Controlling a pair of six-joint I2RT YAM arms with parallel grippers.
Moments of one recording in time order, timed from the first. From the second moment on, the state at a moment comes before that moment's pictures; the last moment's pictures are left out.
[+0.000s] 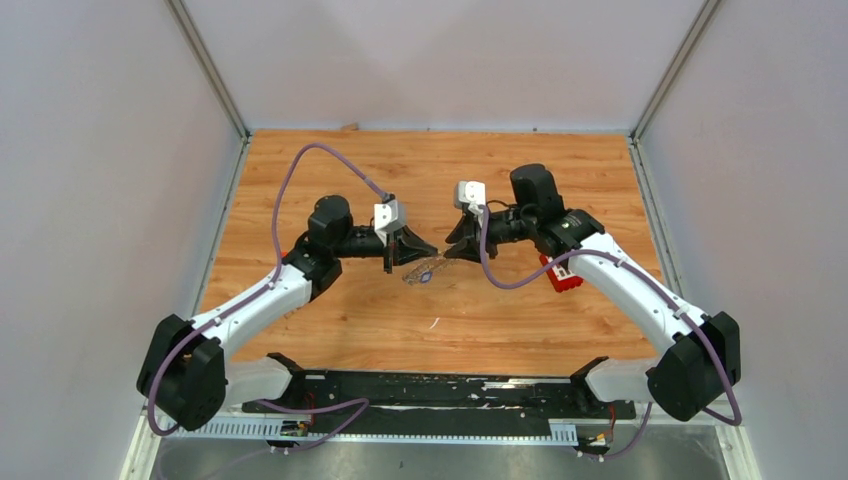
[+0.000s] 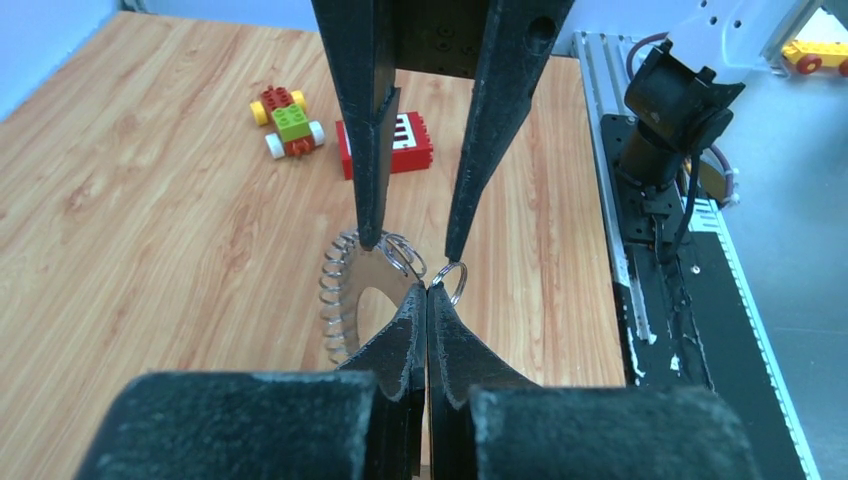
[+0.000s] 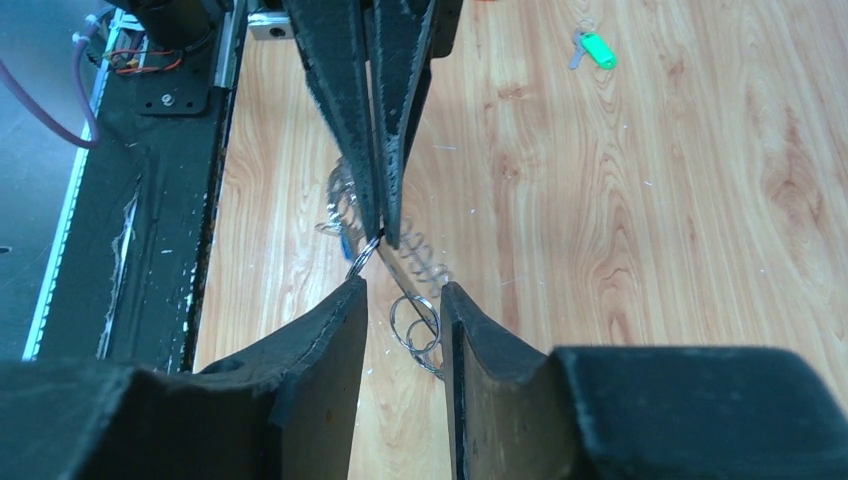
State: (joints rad) left arm -0.55 1.21 0.74 0.34 0.94 0.08; right arm 0.55 1.31 1.13 -0.39 -0.88 -0.52
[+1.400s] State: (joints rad) left arm -0.53 1.22 0.72 0.44 0.88 -0.01; right arm 0.57 1.34 1.13 -0.36 -0.86 -0.46
